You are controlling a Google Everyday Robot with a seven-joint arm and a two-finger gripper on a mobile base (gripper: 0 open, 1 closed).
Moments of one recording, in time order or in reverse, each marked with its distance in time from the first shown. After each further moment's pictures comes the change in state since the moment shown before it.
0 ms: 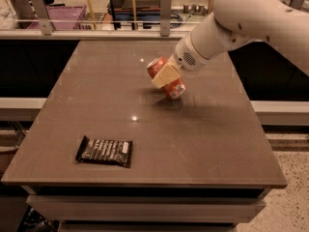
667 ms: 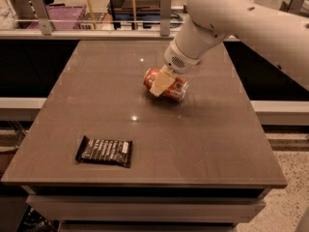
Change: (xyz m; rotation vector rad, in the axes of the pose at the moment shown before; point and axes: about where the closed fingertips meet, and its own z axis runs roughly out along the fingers) arm 0.017 0.004 0.026 -0.026 0.201 -0.033
